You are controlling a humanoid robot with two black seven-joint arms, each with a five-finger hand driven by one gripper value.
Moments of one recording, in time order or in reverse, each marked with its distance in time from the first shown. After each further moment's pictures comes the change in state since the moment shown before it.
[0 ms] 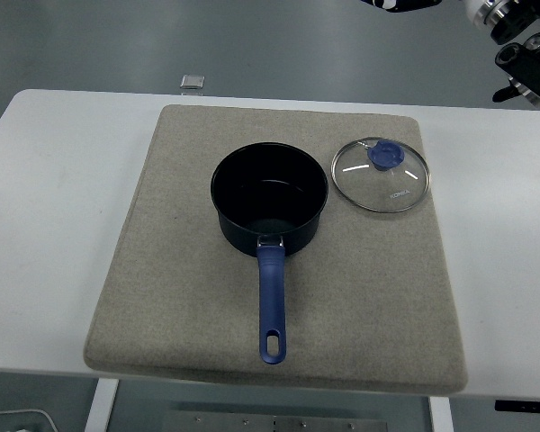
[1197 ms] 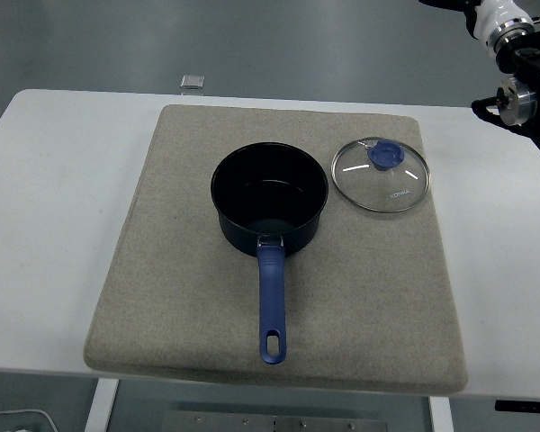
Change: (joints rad) left arm 0.000 0.000 0.000 0.000 0.000 0.000 0.000; right arm -0.102 0.009 0.110 0.002 0.591 0.037 -0.221
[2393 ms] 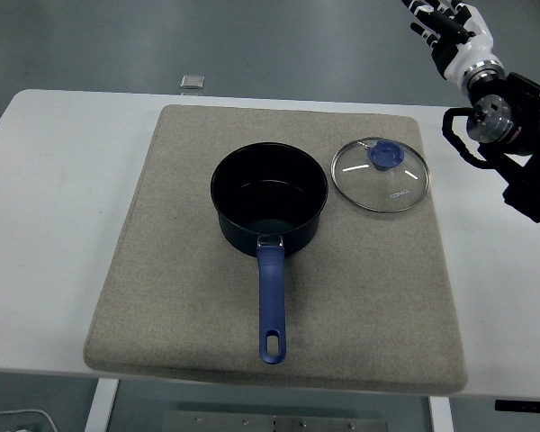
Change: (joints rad) left arm 0.000 0.000 0.000 0.000 0.000 0.000 0.000; right arm -0.127 0.061 0.287 0.001 0.205 0.027 -0.092
